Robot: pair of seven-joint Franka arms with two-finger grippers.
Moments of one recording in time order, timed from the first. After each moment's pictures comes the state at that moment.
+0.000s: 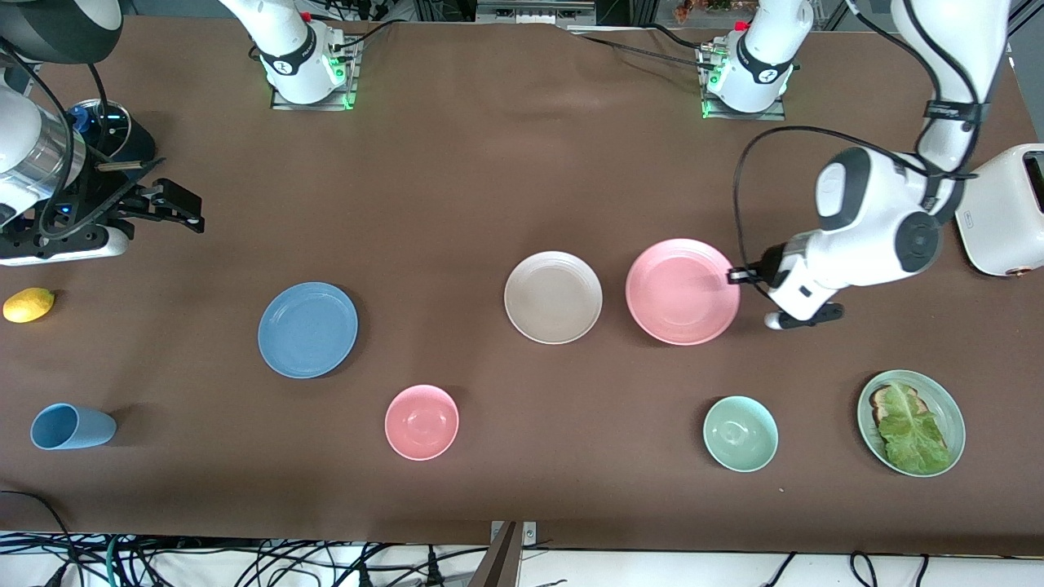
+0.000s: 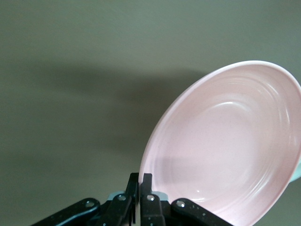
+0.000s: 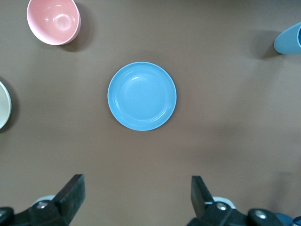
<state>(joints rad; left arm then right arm) 0.16 0.31 -0.37 -1.98 -0.22 2.09 -0.30 -0.10 0.13 0.23 -1.50 -0.01 1.60 0.02</state>
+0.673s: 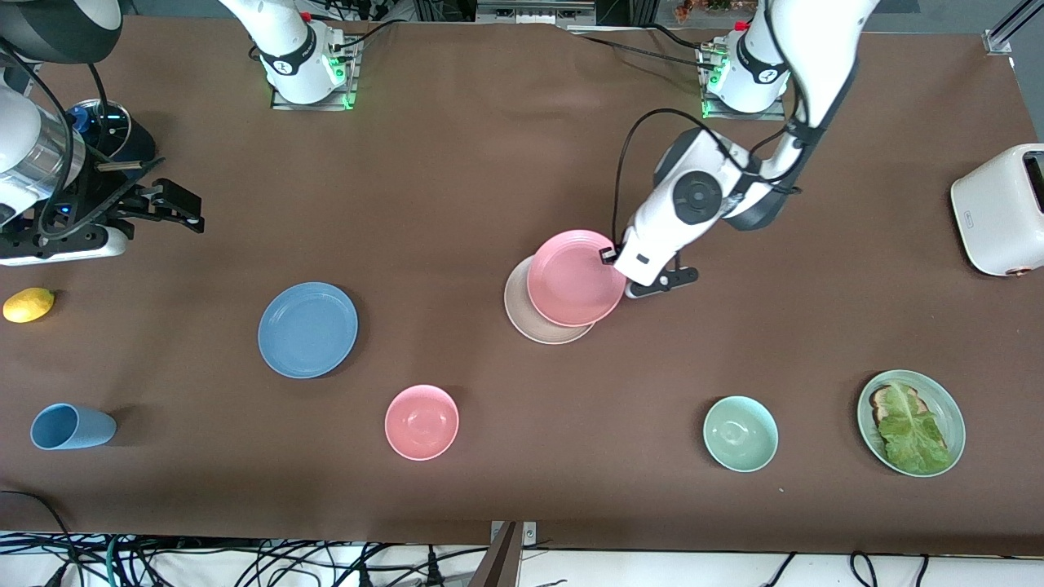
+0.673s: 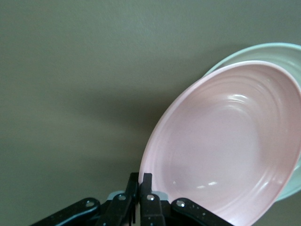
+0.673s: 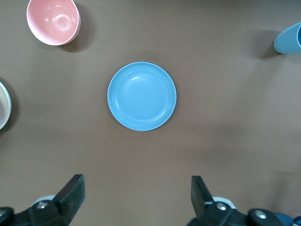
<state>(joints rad) -0.18 0.45 -0.40 -2.01 0.01 2.36 -0.88 -0.10 0.13 0.23 -1.50 -0.01 1.60 0.02</state>
